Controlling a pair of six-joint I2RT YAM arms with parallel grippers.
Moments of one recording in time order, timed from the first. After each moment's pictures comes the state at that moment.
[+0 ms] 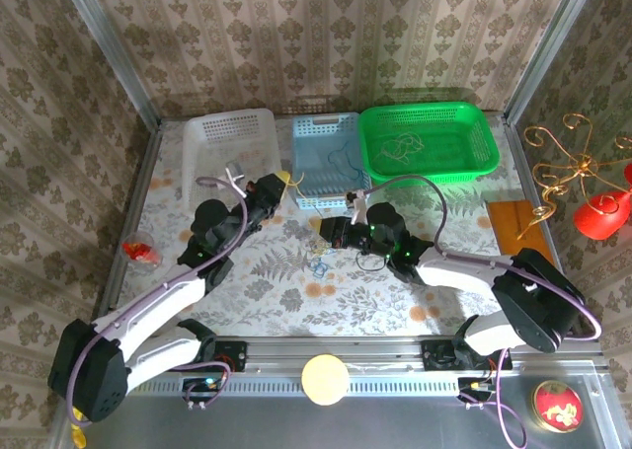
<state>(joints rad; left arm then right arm) -0.59 1.02 0.56 0.59 0.18 -1.25 0.74 1.42 0.62 0.52 -0.23 0.84</state>
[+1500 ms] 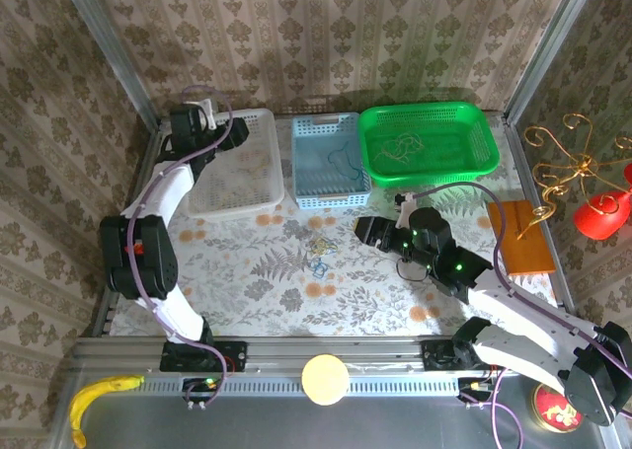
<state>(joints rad) -0.08 1.70 1.33 -0.12 0.33 -0.35 0.63 0.94 0.56 -0.02 -0.09 0.82</state>
